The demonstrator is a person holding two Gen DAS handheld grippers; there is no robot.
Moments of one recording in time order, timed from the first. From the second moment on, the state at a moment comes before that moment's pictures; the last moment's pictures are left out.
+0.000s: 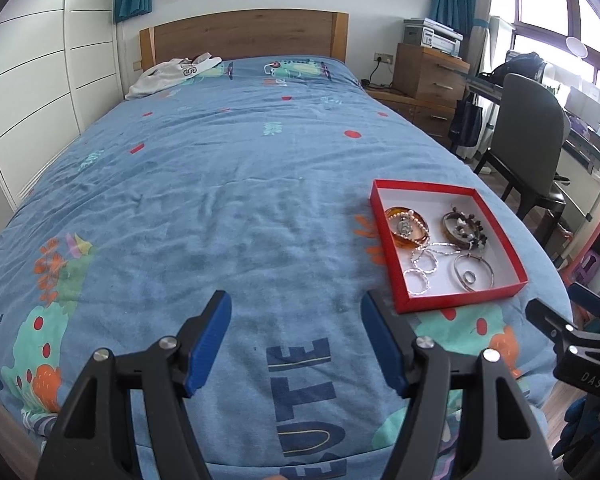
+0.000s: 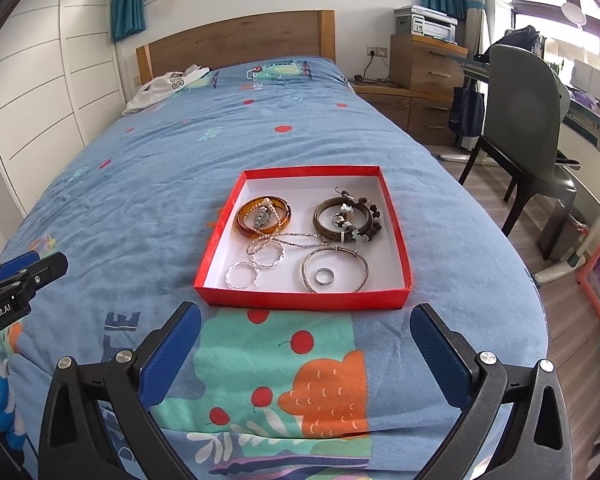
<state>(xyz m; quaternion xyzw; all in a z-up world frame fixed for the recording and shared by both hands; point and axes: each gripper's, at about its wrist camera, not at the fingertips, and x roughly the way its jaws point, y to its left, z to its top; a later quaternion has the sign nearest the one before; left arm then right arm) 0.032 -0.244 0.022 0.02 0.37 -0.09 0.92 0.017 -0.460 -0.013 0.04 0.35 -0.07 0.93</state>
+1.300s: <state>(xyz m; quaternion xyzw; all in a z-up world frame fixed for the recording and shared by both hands) 0.044 -0.241 -0.005 0.02 0.39 -0.09 0.91 0.027 -0.472 -0.032 0.03 0.37 -0.07 0.93</state>
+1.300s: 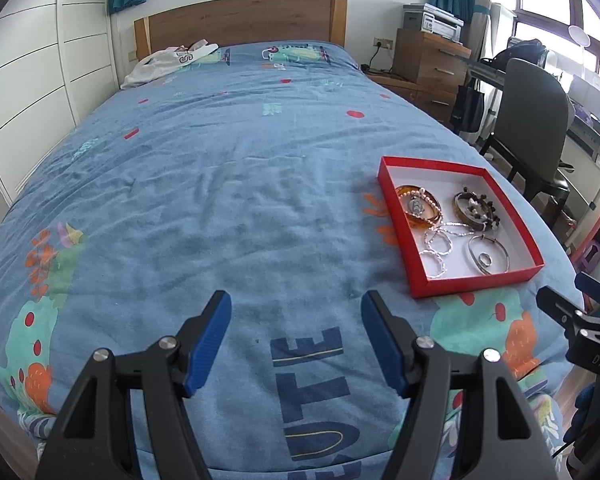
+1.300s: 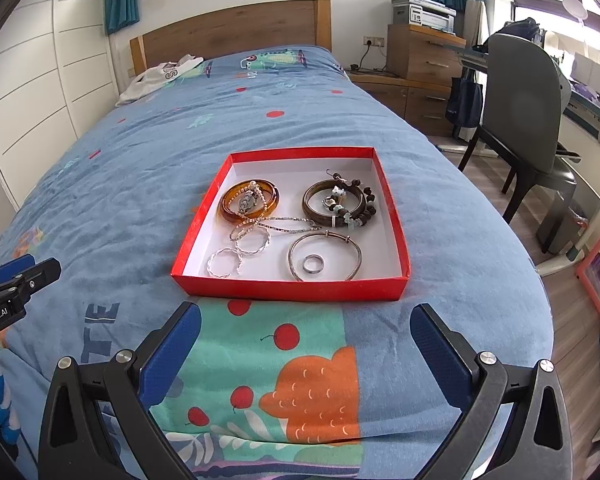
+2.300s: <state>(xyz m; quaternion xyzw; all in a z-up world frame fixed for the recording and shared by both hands) 0.046 -0.240 -0.014 0.03 0.40 -0.10 0.91 0.030 -0.471 -0.037 0.03 0.37 -0.07 0.92</state>
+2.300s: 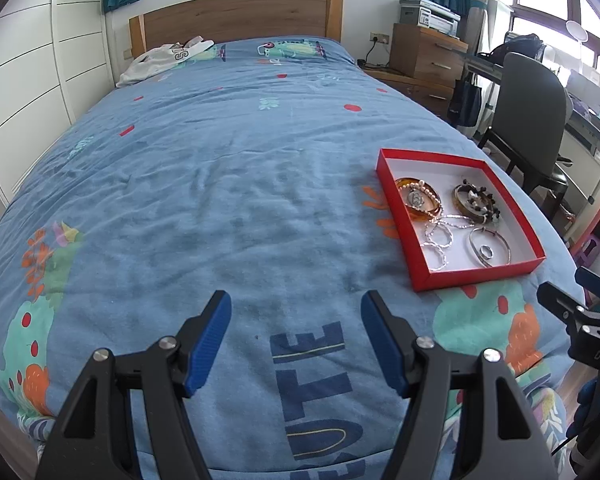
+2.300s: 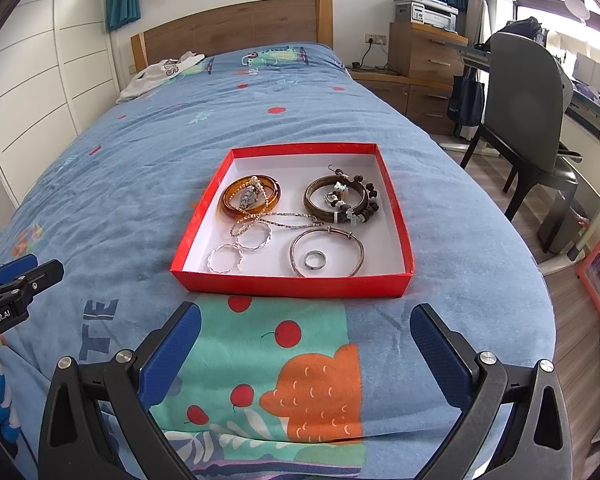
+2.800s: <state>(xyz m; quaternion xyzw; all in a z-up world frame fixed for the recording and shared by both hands) 0.045 -0.239 -0.014 0.03 0.40 -0.10 0.91 0.027 -0.470 -0.033 0.03 0.37 -0.07 0.93</state>
